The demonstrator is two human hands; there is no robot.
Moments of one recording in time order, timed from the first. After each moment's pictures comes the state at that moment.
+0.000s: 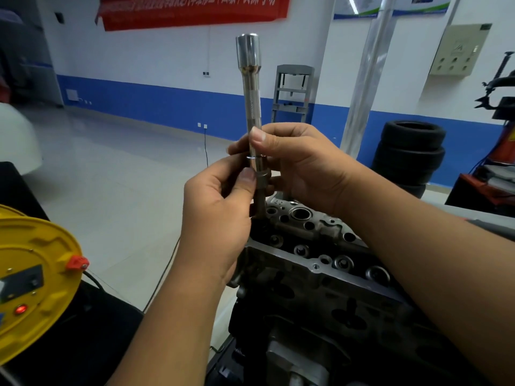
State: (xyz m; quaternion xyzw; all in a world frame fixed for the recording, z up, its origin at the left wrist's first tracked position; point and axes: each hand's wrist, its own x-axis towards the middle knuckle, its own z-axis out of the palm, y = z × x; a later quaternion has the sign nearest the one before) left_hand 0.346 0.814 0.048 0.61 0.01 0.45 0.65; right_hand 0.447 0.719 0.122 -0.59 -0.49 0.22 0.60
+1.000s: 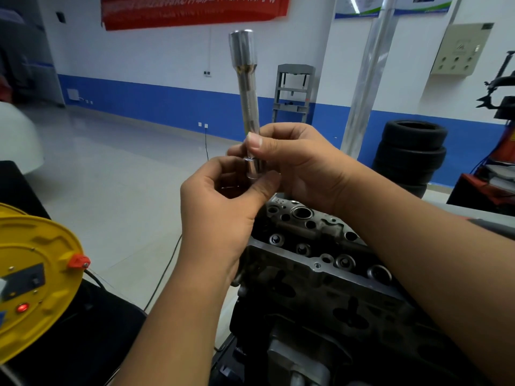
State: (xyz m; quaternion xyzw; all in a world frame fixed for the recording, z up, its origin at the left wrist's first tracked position) left_hand 0.342 0.811 0.049 0.61 0.04 0.48 0.63; right_hand 0.443 0.721 0.123 -0.60 -0.48 0.23 0.60
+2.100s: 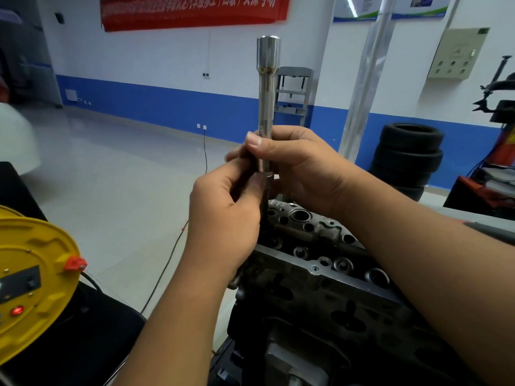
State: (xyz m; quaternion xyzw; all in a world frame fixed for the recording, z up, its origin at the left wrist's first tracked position) left_hand 0.348 0.812 0.049 0.67 0.01 0.48 0.57; right_hand 0.446 0.721 0.122 -0.60 -0.50 0.22 0.59
